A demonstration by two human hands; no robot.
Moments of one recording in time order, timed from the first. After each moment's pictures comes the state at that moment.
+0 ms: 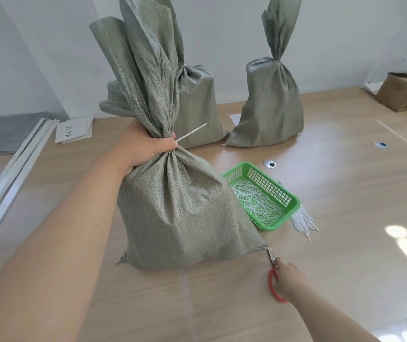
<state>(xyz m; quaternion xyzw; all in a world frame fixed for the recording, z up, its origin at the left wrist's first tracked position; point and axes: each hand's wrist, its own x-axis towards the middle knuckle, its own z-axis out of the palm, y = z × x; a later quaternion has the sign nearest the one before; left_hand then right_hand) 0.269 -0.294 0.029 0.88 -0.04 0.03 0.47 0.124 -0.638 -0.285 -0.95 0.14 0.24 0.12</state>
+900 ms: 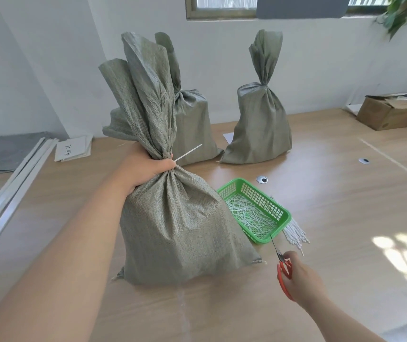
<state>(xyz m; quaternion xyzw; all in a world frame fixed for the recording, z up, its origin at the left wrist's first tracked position) 0.255 -0.293 0.028 0.88 -0.04 0.02 0.48 0.108 -0.661 -0.233 -0.96 0.15 0.03 0.23</state>
